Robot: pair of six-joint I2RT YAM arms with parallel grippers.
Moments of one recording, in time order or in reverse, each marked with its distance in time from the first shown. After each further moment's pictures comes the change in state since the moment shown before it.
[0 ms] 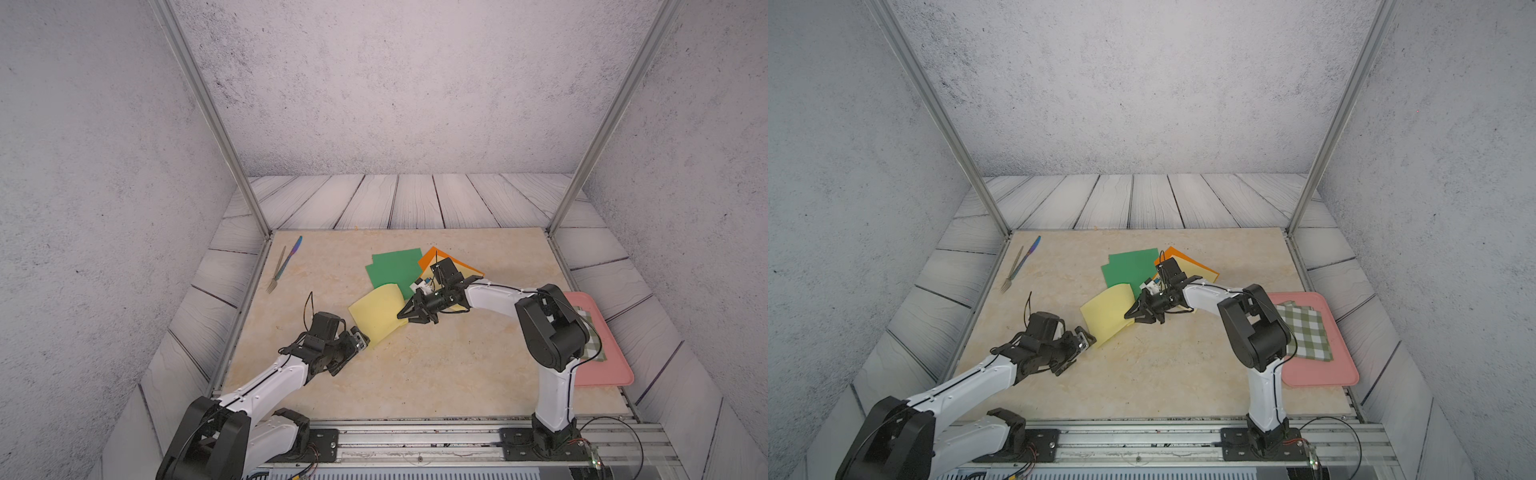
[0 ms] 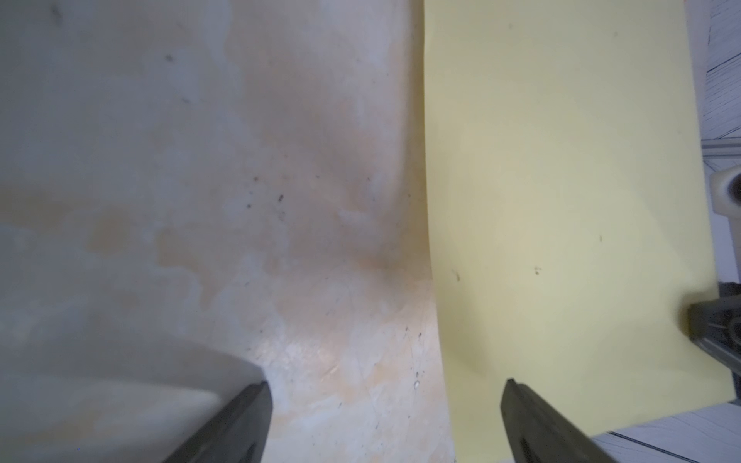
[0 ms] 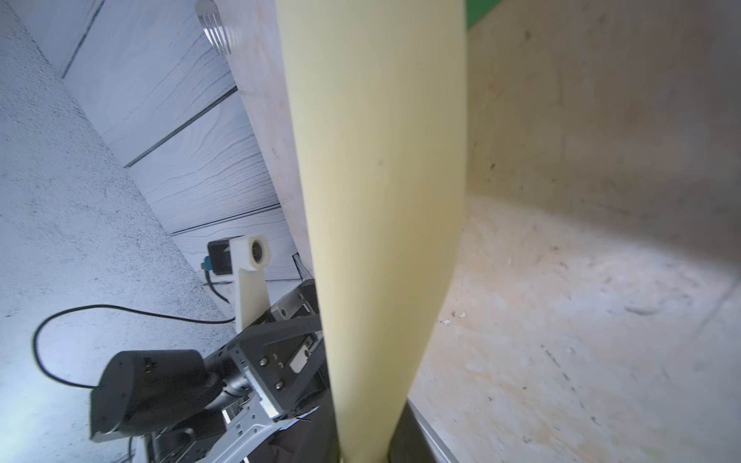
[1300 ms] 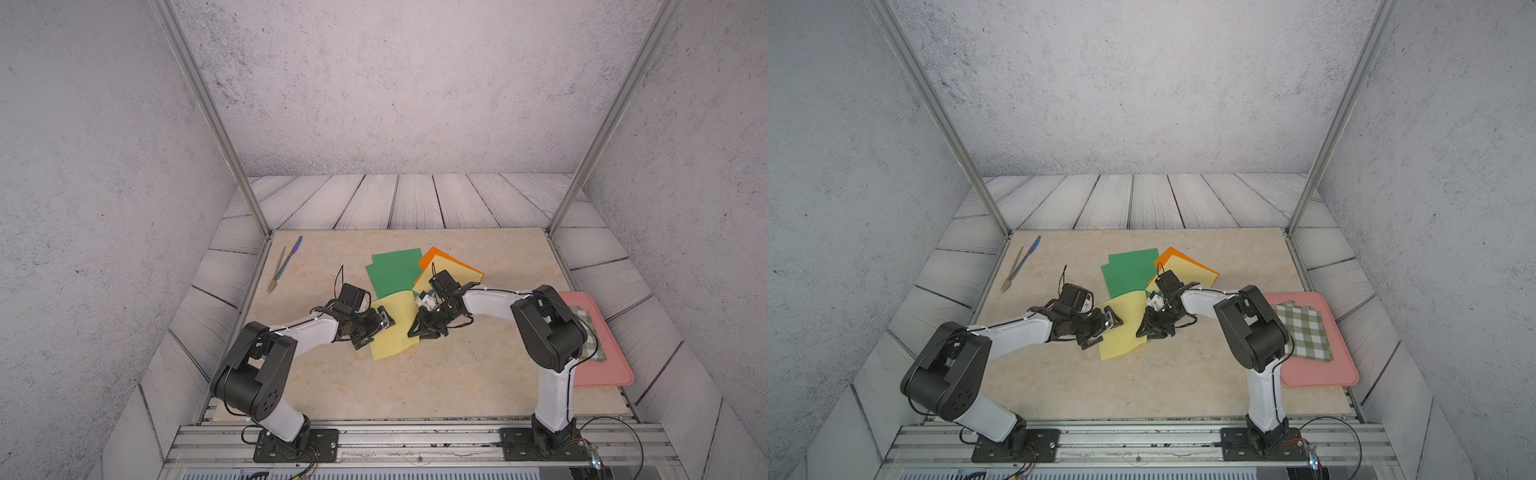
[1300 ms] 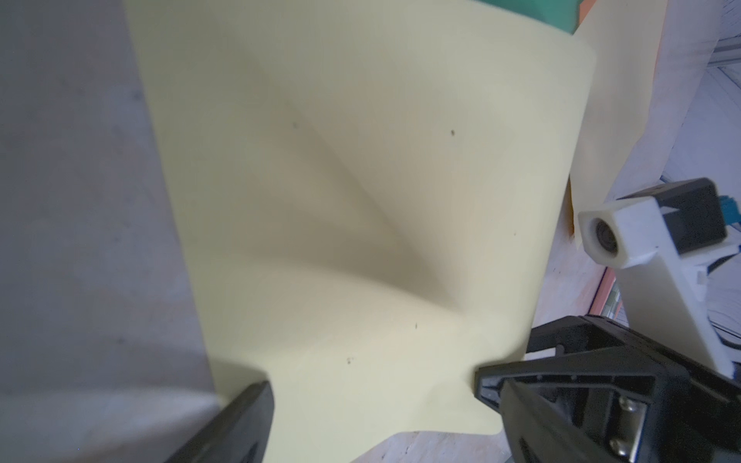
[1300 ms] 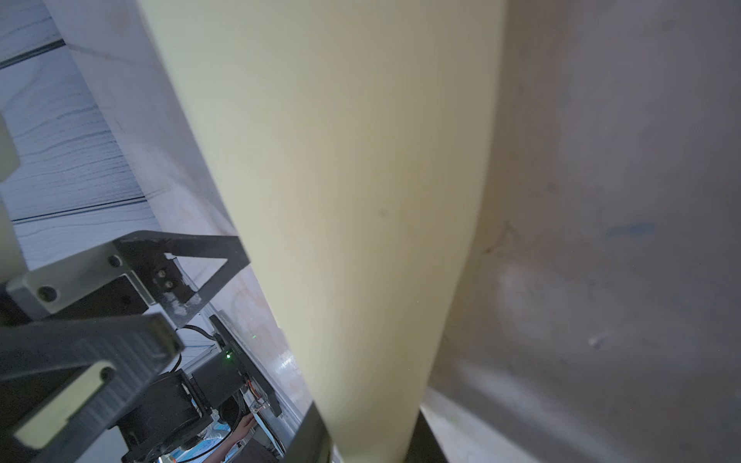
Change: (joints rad) left arm -0.087 0.462 0.367 0.006 0.131 0.100; right arm 0.027 0.007 -0.048 -0.201 0.237 -0.291
